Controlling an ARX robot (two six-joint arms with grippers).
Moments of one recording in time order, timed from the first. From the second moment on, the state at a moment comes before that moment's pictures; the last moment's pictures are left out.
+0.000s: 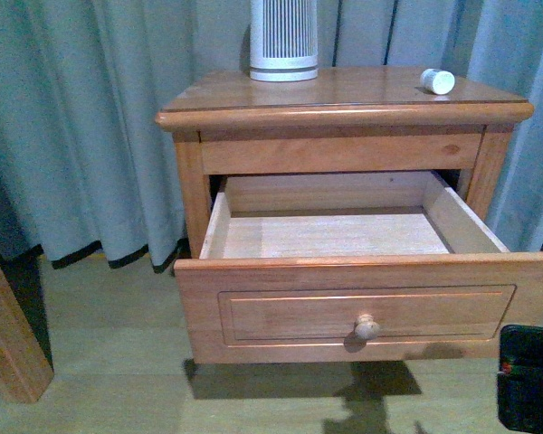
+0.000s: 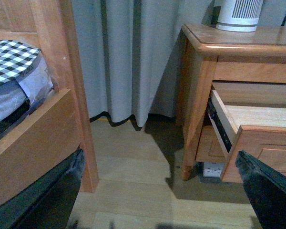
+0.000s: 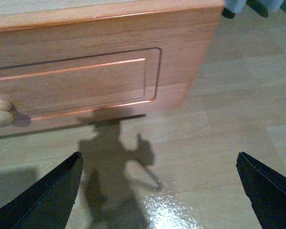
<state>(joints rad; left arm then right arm) 0.00 0.00 0.01 0.00 0.00 0.00 0.28 1.65 0.37 0.71 0.43 0.29</state>
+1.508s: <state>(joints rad) 0.00 0.00 0.01 0.00 0.00 0.00 0.14 2.06 1.12 0.55 0.34 0.12</state>
